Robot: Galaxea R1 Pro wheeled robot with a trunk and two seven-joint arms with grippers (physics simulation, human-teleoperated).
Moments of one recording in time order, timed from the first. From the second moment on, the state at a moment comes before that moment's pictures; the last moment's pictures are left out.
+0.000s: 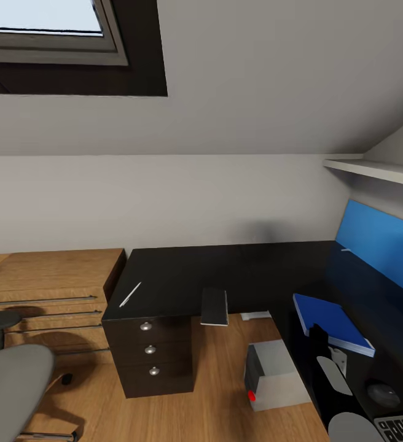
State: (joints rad) left arm -0.11 0.04 -0.61 -0.70 0.74 -0.05 0.63; right arm -0.54 0.03 -0.48 -0.68 -1.28 -0.18 -0.01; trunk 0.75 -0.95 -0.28
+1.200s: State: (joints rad) left arm -0.11 0.04 -0.61 -0.70 0.74 -0.05 0.63; right arm -0.54 0.03 -0.48 -0.68 -1.28 -0.18 -0.01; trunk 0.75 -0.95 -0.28
